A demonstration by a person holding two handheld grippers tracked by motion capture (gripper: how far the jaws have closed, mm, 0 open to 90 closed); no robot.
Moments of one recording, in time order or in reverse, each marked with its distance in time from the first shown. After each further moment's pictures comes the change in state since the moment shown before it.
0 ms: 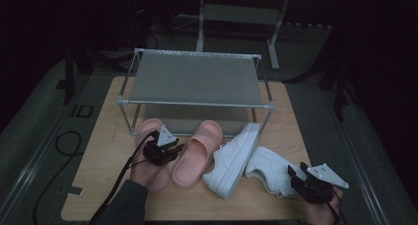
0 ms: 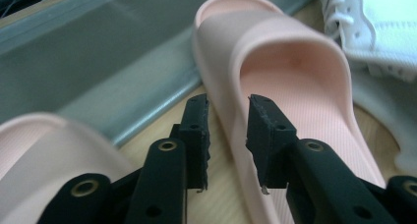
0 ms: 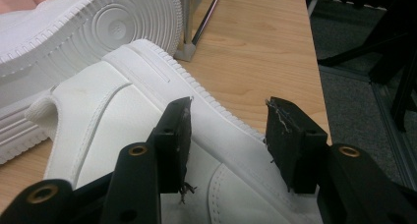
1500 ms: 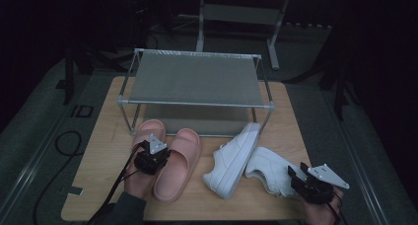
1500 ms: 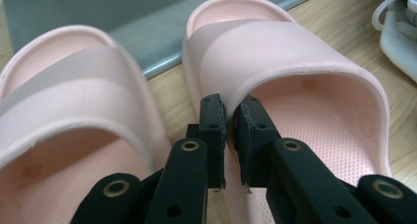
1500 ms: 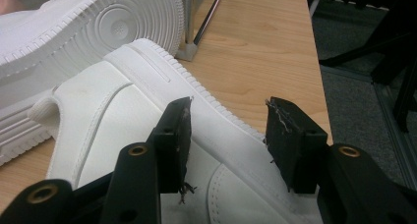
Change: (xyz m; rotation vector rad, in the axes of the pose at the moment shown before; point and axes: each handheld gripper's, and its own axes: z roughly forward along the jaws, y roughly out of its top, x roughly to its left) left arm -0.004 -0.038 -0.019 0.069 0.142 -0.145; right arm 0.000 -0.001 -0.001 0.000 0.007 0.003
